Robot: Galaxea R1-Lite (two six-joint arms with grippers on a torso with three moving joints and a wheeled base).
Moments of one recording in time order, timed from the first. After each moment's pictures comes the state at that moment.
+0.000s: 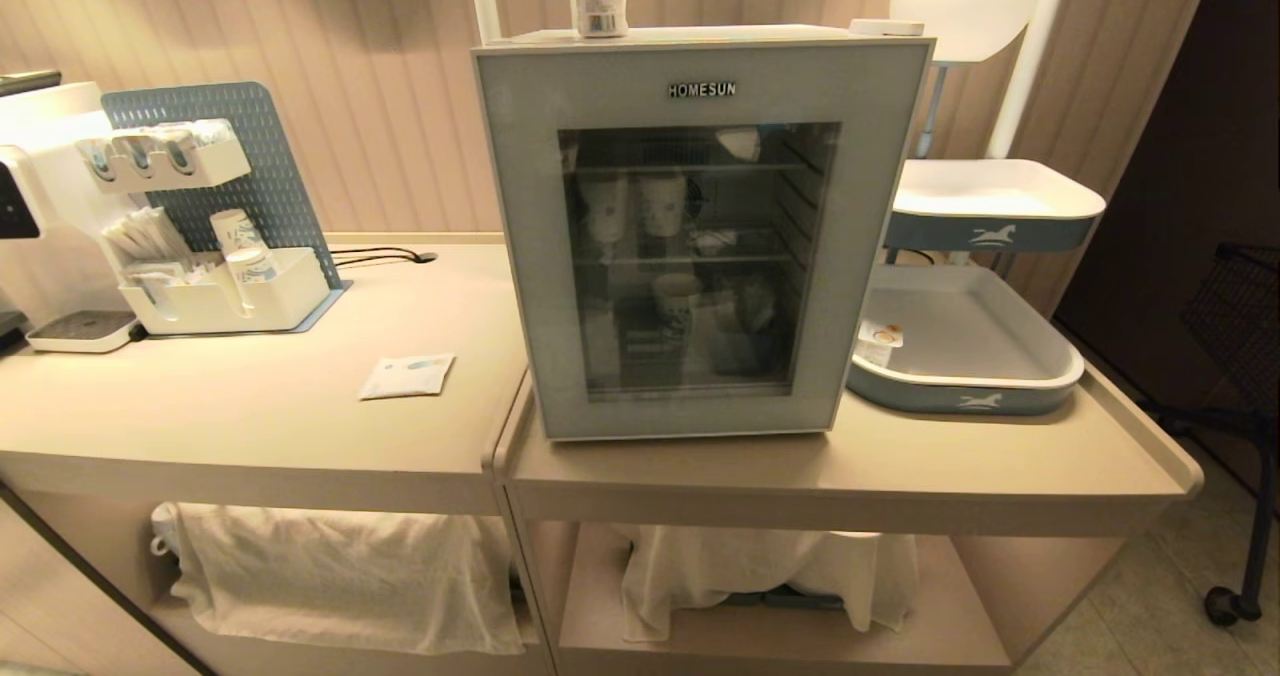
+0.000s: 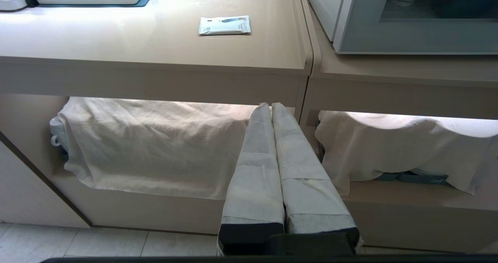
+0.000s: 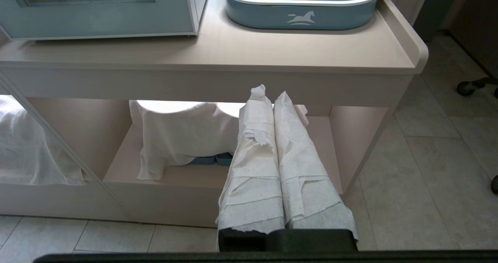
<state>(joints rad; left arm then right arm) 0.00 0.00 0.00 0.00 0.00 -0.02 0.01 0.00 -0.03 0.10 0.00 -0.03</state>
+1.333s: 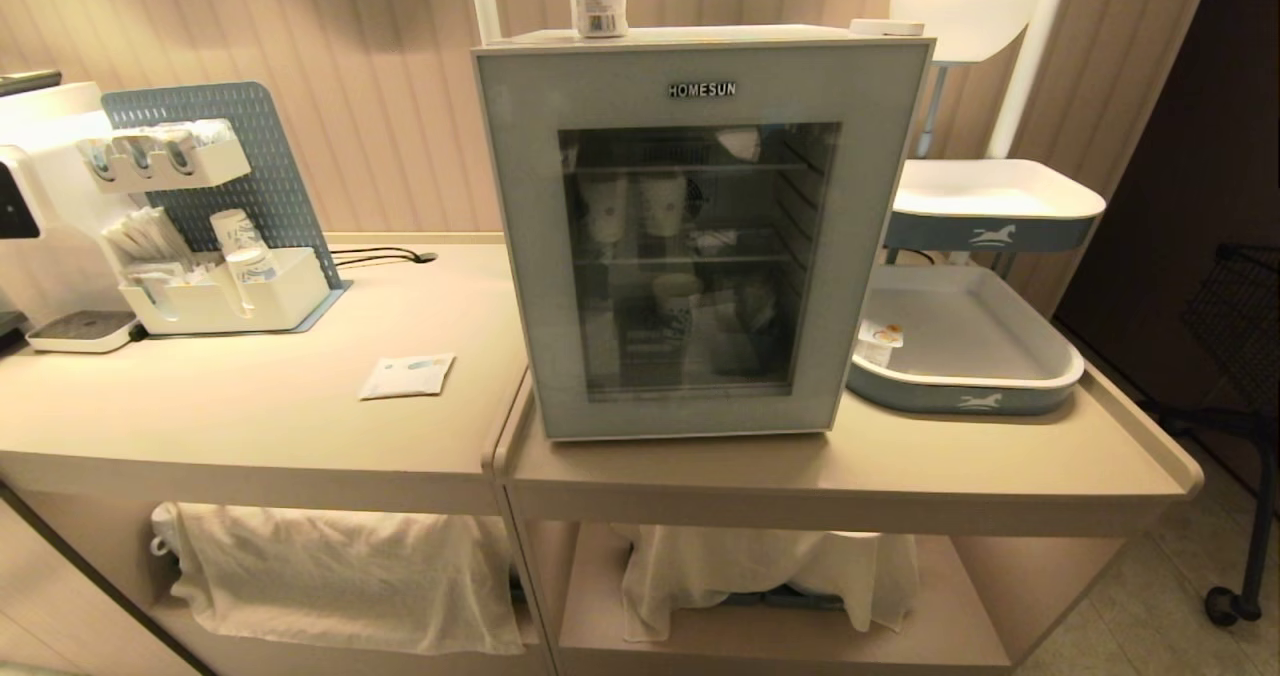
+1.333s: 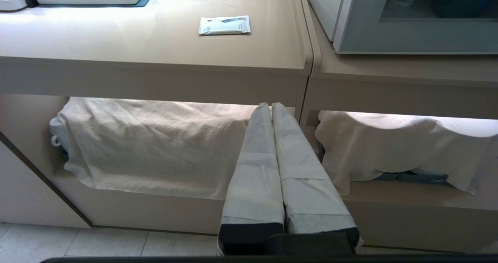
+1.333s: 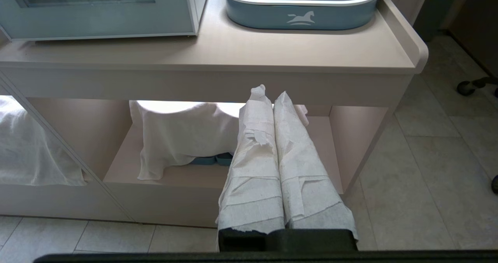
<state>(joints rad) 0.00 0.00 0.00 0.00 0.00 -0.02 0.01 0.00 -0.03 0.10 0.00 -0.02</state>
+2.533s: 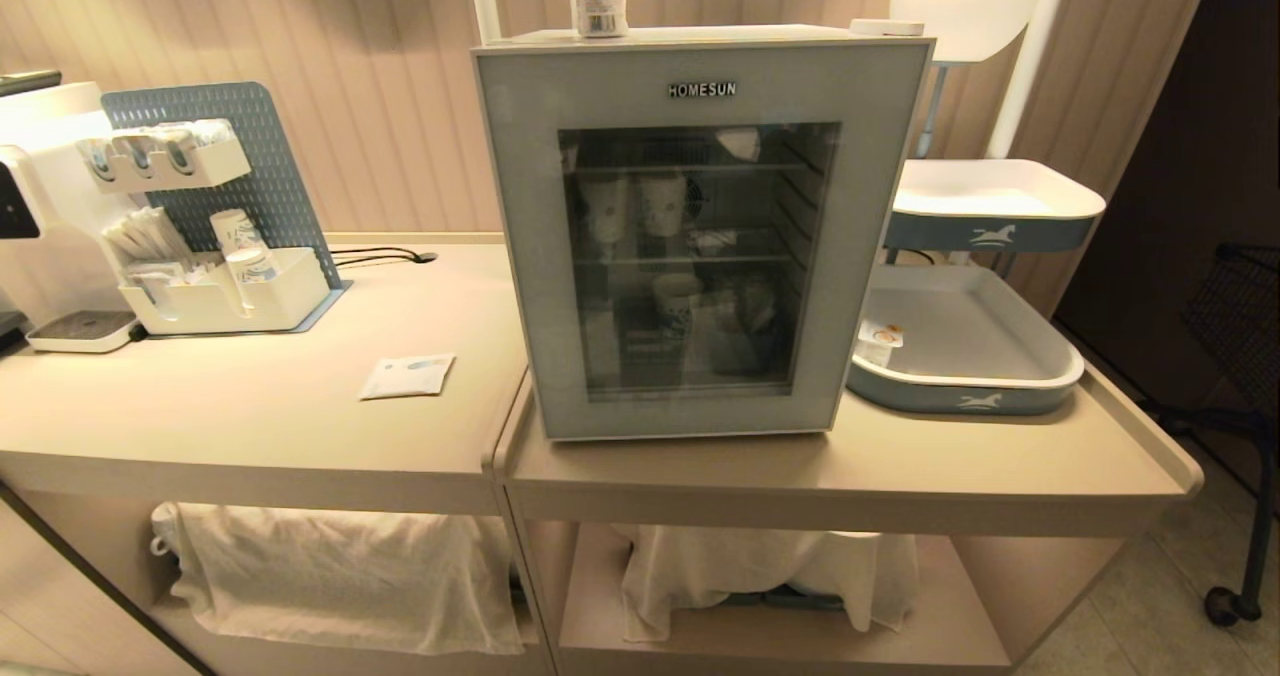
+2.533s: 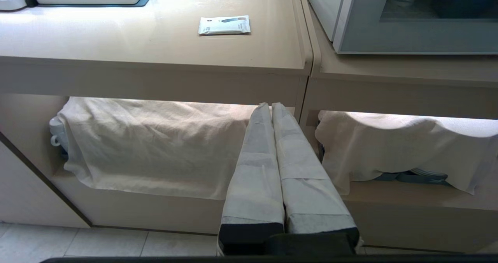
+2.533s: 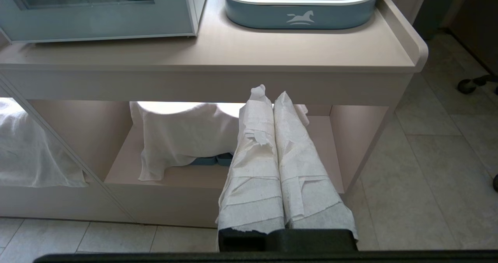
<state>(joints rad) 0.00 0.00 0.00 0.00 0.00 -0.02 0.01 0.00 -0.03 0.10 0.00 -0.02</state>
